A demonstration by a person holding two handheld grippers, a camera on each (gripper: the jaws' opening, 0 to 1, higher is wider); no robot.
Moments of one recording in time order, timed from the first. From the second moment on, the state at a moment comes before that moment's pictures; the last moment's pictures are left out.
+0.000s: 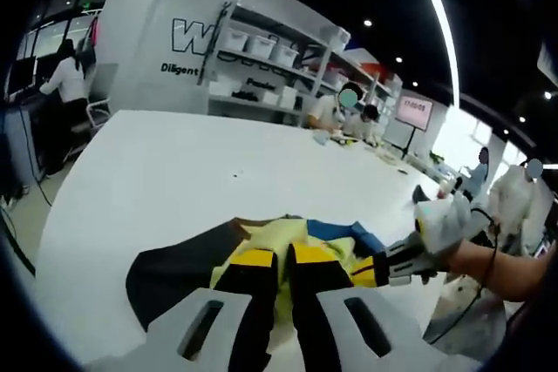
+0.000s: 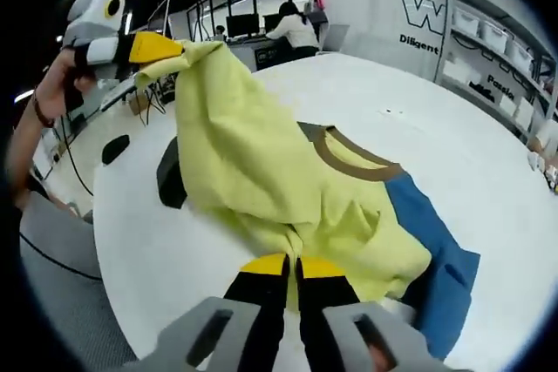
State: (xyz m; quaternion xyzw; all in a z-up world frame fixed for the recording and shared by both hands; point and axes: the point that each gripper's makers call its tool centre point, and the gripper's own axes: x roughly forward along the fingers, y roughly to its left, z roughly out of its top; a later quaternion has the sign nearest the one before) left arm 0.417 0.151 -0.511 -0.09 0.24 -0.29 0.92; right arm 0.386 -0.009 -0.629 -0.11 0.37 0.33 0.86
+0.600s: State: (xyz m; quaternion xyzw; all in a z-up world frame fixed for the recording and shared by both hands) left arm 0.368 0.162 -0.541 -0.08 0.28 -0.28 0.91; right arm 0.360 -0.050 -0.614 -0.06 0.38 0.30 0.87
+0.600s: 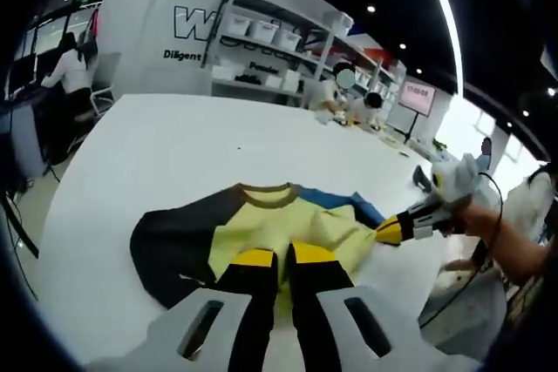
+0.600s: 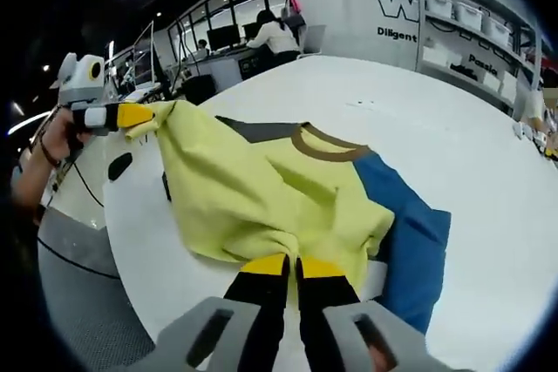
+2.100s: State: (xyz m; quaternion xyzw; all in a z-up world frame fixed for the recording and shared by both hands) left arm 0.232 0.142 -0.654 0.10 0.47 -0.36 0.80; right arm 0.335 -0.118 -0.652 -0.08 0.46 0.23 0.85
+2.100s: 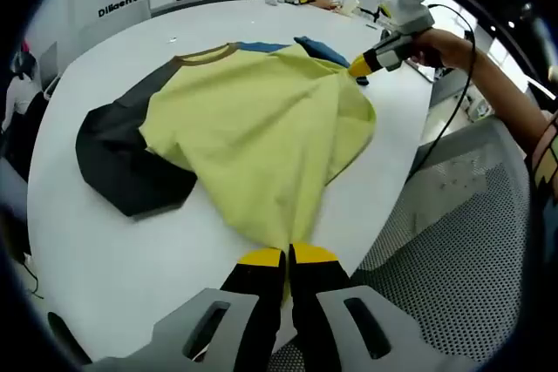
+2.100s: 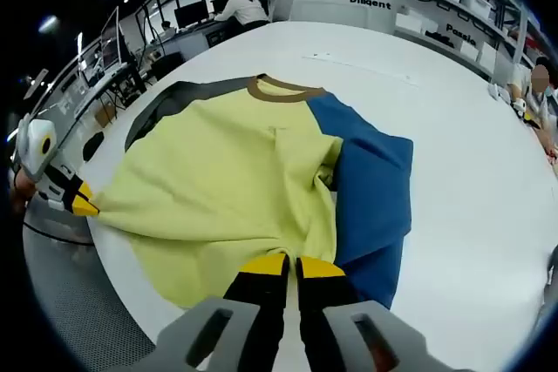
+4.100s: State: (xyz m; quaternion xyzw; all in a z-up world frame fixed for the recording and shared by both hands) left arm 0.241 0.151 -0.633 0.08 0.45 -0.34 0.82; right arm 0.266 -0.110 -0.647 -0.11 0.53 0.26 0.80
